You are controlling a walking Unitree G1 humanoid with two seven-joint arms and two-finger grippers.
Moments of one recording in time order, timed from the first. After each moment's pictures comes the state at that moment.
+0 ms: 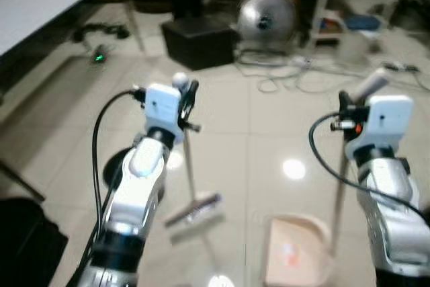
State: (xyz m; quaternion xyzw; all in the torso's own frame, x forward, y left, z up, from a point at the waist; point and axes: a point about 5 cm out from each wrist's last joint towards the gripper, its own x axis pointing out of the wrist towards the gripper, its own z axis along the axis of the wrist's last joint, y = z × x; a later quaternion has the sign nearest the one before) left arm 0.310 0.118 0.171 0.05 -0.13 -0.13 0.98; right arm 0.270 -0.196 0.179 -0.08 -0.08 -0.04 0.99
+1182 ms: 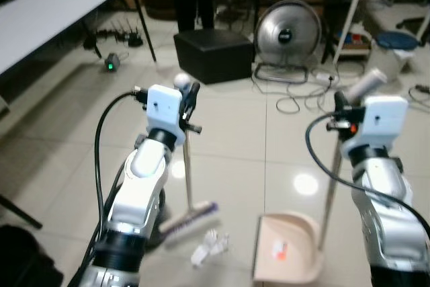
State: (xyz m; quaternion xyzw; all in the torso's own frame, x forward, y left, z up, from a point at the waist) left arm 0.311 0.118 0.166 0.06 -0.11 -0.13 0.98; right arm 0.280 -0.189 0.175 -0.06 -0.09 -0.02 0.99
